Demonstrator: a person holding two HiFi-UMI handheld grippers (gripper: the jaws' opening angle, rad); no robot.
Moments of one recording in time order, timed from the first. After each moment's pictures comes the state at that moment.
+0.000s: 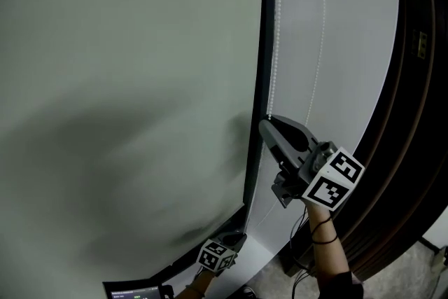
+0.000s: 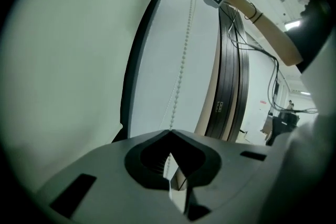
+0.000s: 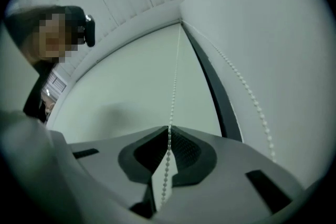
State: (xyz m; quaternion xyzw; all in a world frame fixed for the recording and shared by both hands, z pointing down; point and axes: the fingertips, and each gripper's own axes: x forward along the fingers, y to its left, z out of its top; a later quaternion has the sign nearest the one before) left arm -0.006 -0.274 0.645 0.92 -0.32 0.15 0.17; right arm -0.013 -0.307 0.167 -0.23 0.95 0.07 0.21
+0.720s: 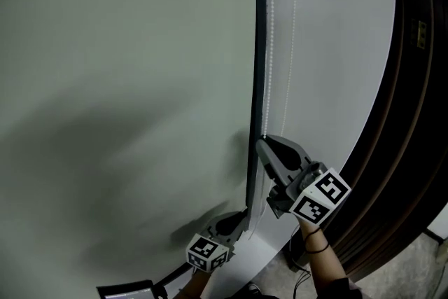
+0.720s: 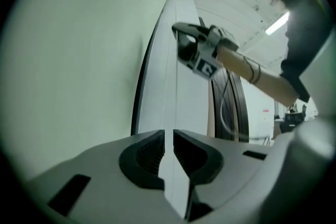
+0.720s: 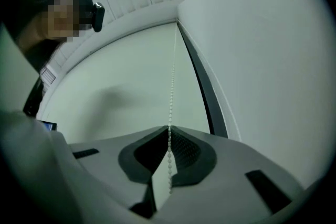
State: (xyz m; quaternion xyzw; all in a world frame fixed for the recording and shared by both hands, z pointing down) left arm -0.024 -0.277 0.506 0.93 -0.36 0.00 0.05; right arm -0.007 -0.311 0.227 -0.29 0.94 0.05 0.20
